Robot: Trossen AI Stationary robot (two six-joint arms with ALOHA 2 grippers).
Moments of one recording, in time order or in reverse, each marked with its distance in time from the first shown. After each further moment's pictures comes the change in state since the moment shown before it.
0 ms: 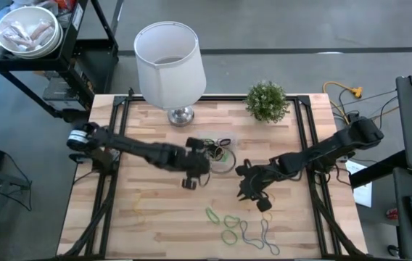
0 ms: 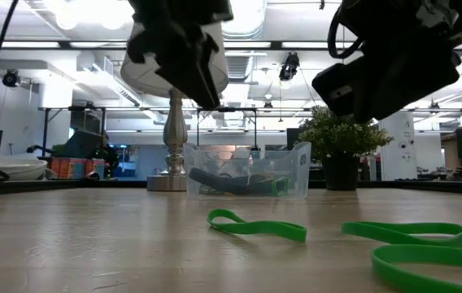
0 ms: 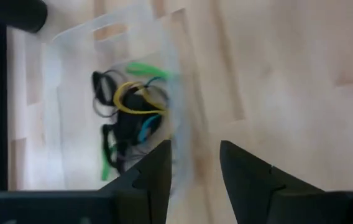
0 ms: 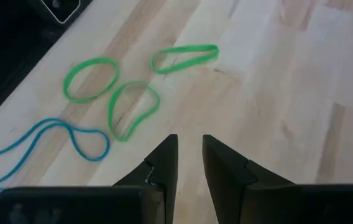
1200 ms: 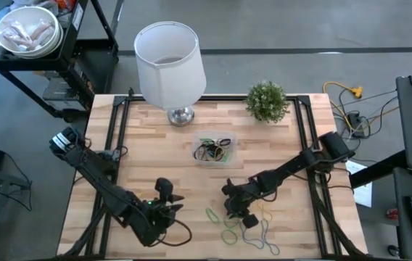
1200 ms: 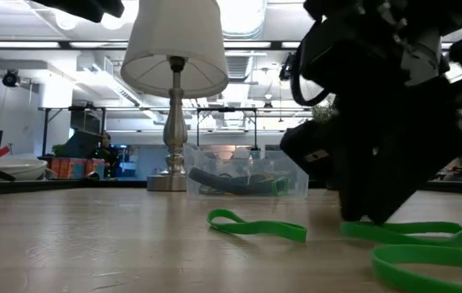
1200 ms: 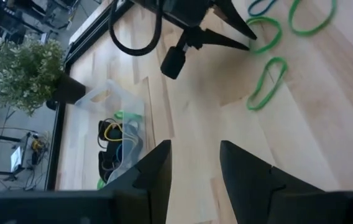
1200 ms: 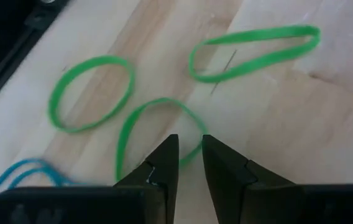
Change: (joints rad) left arm -0.598 -0.114 -0.148 0.038 -0.496 -0.276; right arm 0.076 0.422 0.179 0.167 -0.070 0.089
